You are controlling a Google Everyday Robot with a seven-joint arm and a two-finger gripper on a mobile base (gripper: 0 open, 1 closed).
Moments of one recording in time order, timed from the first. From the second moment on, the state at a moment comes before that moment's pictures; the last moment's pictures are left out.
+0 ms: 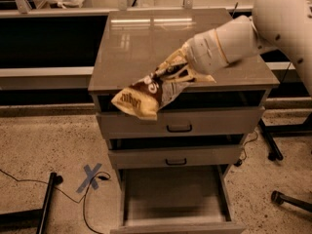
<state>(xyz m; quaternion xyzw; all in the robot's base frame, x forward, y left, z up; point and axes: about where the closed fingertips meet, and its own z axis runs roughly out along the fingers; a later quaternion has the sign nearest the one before) 0.566 -0.036 0.905 -0.83 0.29 0.07 0.46</state>
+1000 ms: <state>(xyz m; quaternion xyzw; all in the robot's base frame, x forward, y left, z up) 0.699 -0.004 0.944 -0.77 0.34 0.04 0.53</state>
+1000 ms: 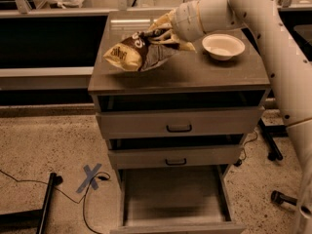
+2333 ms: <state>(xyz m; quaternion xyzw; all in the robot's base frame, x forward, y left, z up) 0.718 0.009 0.924 -0.76 0.36 0.06 0.53</state>
